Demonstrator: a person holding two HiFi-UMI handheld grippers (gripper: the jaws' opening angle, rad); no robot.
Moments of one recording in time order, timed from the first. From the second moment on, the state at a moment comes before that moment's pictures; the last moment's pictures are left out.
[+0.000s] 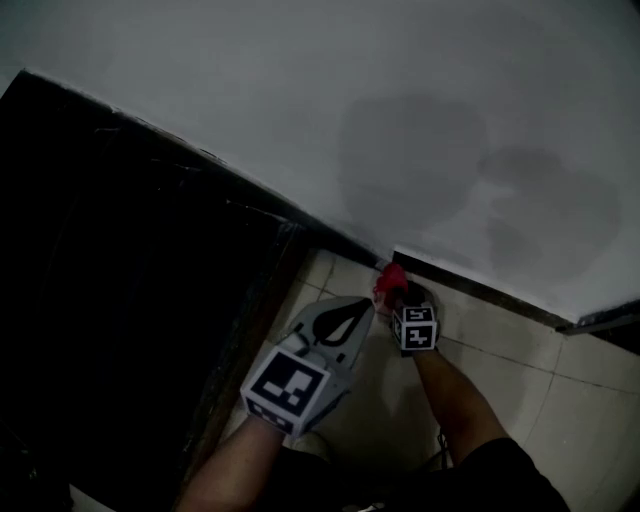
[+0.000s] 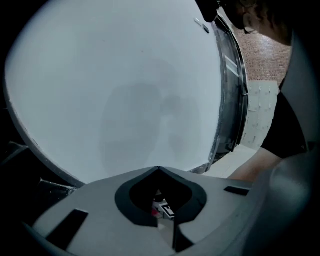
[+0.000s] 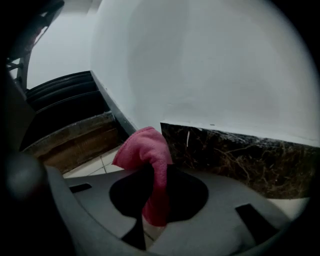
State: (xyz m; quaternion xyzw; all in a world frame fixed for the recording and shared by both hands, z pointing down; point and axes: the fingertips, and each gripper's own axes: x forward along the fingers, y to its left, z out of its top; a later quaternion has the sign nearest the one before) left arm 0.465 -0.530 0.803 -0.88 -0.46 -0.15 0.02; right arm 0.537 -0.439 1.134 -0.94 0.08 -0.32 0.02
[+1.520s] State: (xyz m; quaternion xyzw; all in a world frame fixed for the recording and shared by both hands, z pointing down) left arm 0.400 -0.365 0.823 -0.80 -0.58 -0.15 0.08; right arm 0.461 -0.231 1.122 -0.94 -0.04 -0.34 0.04
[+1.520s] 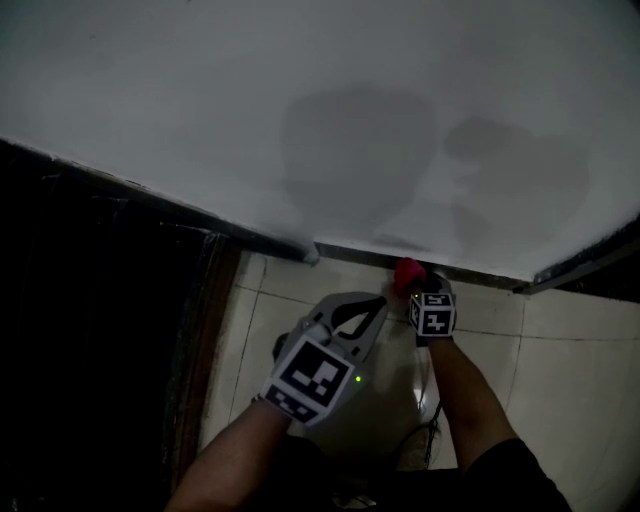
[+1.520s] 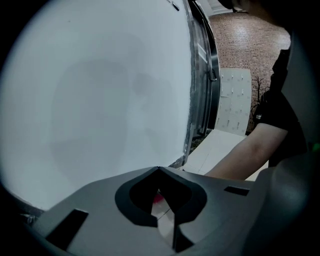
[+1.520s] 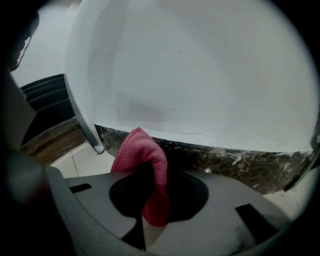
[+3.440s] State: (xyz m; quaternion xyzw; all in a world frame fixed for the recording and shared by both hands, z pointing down) left arm 0.383 -0.329 0.835 -0.78 -0.60 -0.16 0.10; right arm 0.289 0.021 1.114 -0.88 -0.33 -0.34 0.11
